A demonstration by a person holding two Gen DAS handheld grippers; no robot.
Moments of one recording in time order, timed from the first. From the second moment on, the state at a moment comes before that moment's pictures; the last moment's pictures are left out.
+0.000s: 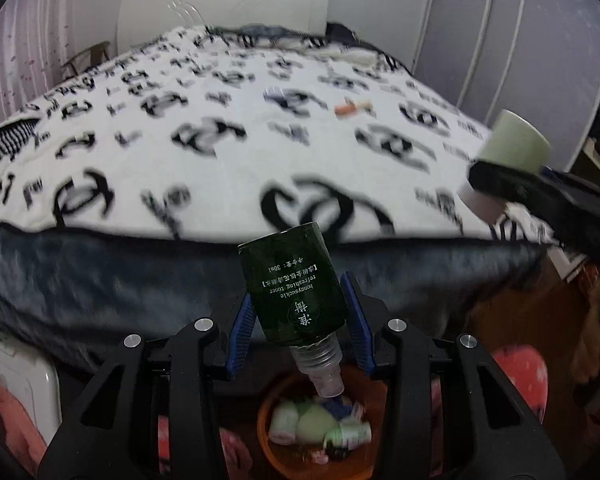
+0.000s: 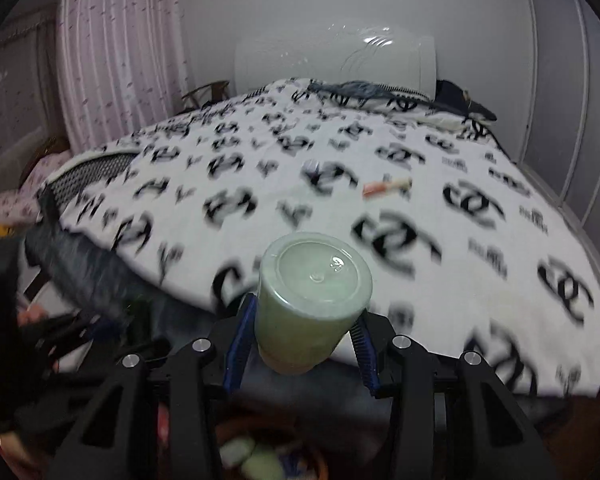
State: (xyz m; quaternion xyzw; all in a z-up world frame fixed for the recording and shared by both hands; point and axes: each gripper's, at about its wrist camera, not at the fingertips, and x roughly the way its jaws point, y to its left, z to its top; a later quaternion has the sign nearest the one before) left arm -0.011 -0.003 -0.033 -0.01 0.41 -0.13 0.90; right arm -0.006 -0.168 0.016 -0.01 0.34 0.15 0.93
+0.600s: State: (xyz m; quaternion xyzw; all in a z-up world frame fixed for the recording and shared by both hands) left arm -0.034 -0.017 -0.260 0.00 0.65 -0.09 0.75; right arm -0.063 -0.153 -0.232 0.00 0.58 0.10 0.81
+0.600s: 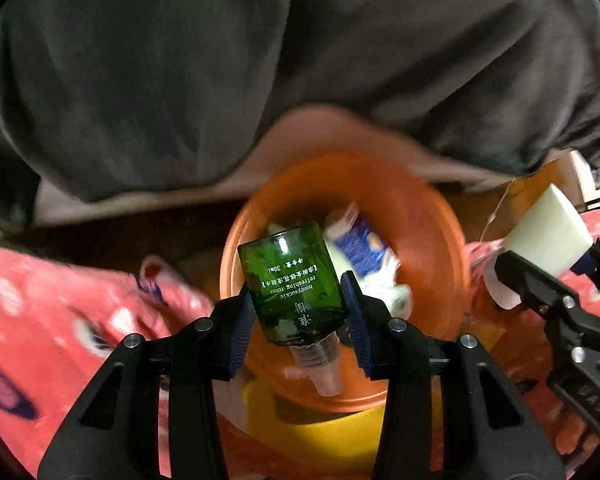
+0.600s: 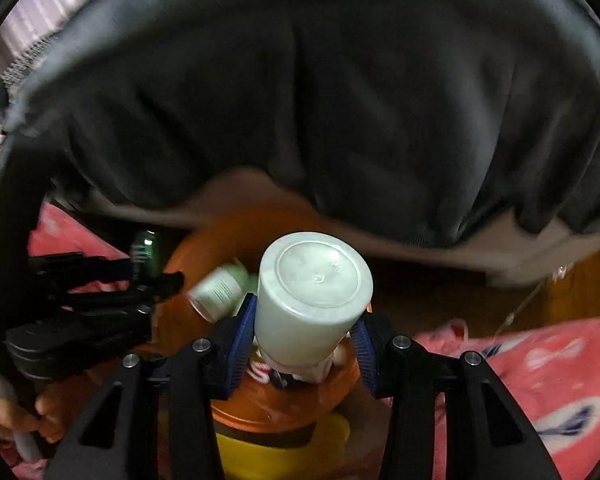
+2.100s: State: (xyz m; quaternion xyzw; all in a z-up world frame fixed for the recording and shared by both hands) left arm 0.004 0.019 -0.042 -0.04 0.46 -0.12 0.88; right arm -0.062 -0.219 -0.107 0.11 0.43 0.09 0.89
